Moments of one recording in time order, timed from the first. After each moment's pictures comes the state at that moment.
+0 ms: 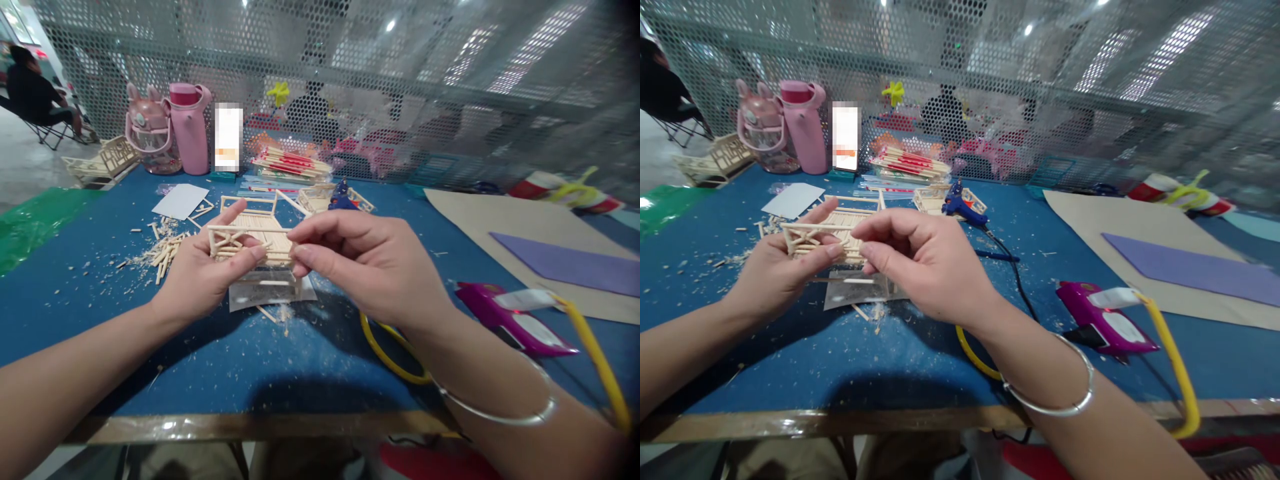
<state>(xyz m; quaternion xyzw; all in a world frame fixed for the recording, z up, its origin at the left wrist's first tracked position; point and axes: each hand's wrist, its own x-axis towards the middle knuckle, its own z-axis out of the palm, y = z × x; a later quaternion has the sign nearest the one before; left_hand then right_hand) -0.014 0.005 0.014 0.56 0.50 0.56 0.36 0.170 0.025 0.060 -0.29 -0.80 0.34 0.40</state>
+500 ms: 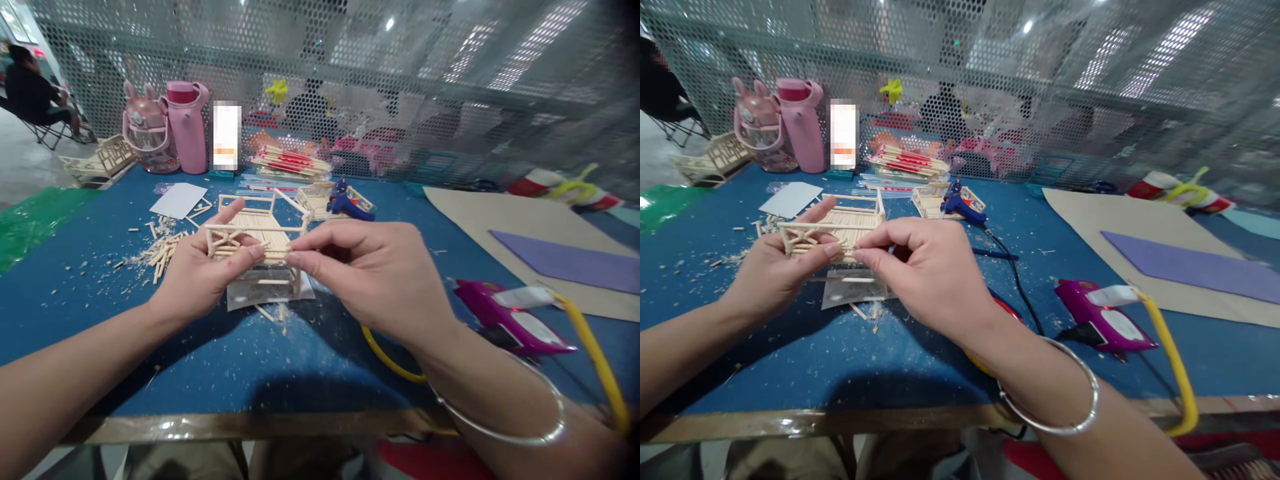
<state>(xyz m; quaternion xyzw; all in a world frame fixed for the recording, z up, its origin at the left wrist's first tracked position) -0.011 0.005 0.014 0.56 0.50 0.56 0.35 0.170 0.016 0.063 -0.38 -0.82 0.17 0.39</state>
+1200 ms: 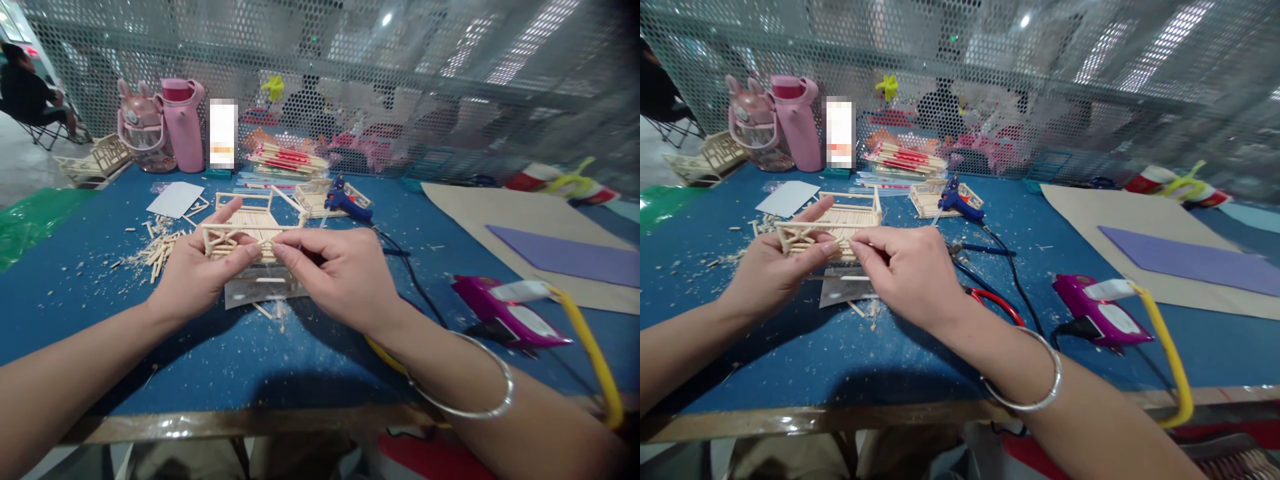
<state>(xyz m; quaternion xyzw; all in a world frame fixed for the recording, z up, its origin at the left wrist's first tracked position) -0.011 0.005 0.014 0.56 0.50 0.56 0.35 0.163 0.025 0.043 -0.34 -0.86 0.07 0.37</state>
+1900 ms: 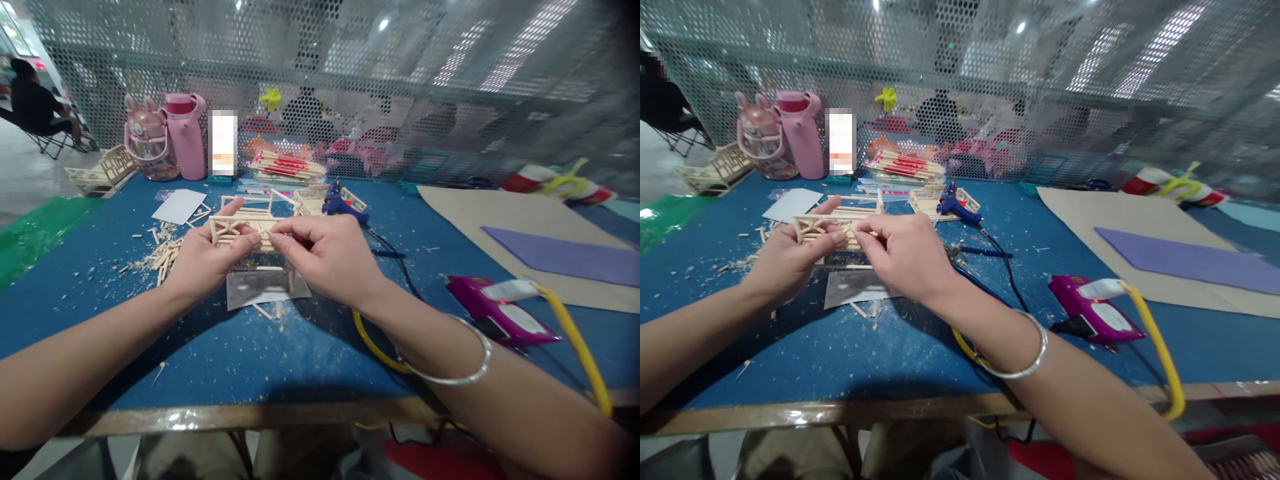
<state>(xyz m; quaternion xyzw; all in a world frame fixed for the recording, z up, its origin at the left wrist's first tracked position) -0.012 0.020 0.016 0.56 0.48 0.56 0.37 0.160 0.040 0.054 -0.34 -0.86 0.09 0.36</state>
